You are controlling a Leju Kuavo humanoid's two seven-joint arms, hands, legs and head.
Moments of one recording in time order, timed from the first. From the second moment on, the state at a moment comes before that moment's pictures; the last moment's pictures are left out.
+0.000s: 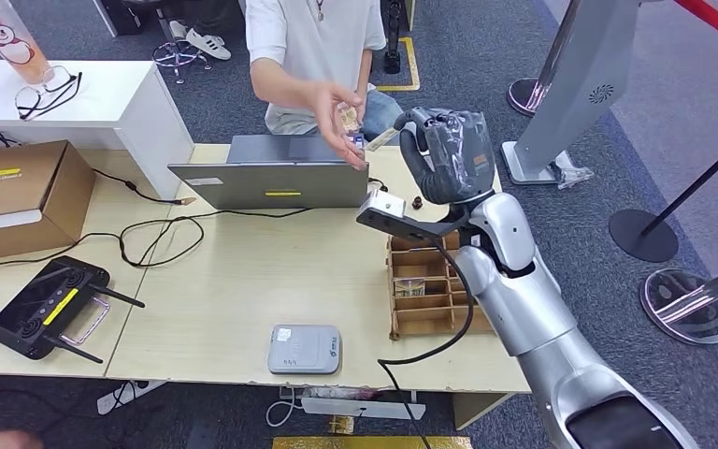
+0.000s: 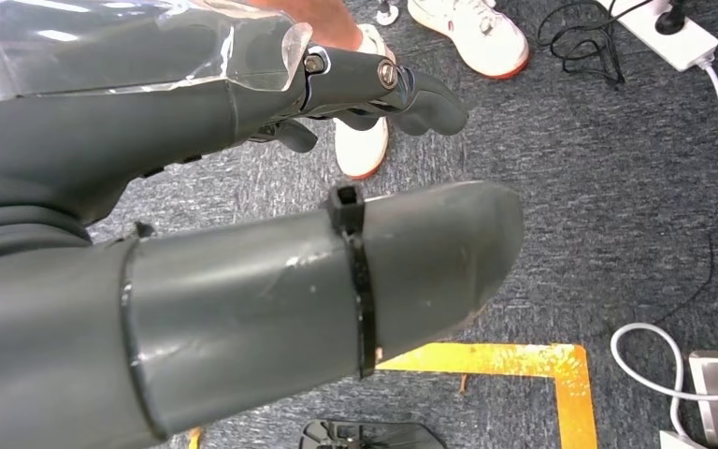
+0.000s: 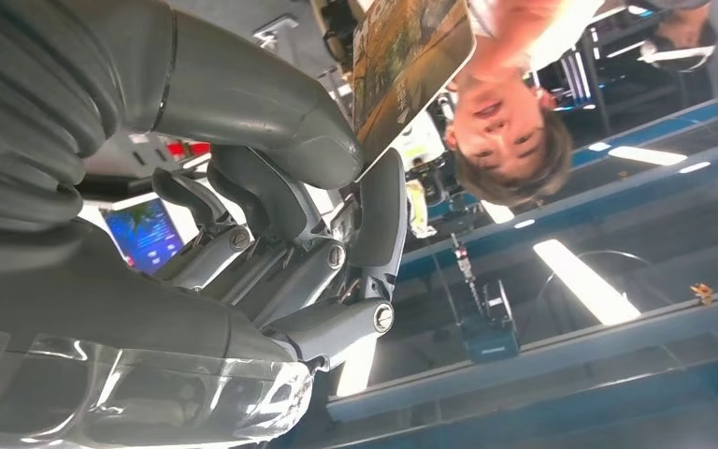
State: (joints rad) left arm -0.17 -0.18 0.60 -0.22 -0.84 0.50 -0.15; right arm -0.69 -0.05 0.45 -1.12 0.87 -0.44 -0.24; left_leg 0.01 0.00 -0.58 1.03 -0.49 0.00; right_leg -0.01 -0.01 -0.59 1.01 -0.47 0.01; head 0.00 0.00
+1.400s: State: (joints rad) left arm -0.16 -0.18 0.60 -0.22 -0.84 0.51 -0.14; right arm -0.77 0.08 0.47 -0.98 0.87 -0.46 -0.23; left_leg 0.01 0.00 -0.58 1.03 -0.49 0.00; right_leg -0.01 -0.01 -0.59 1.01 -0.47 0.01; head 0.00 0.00
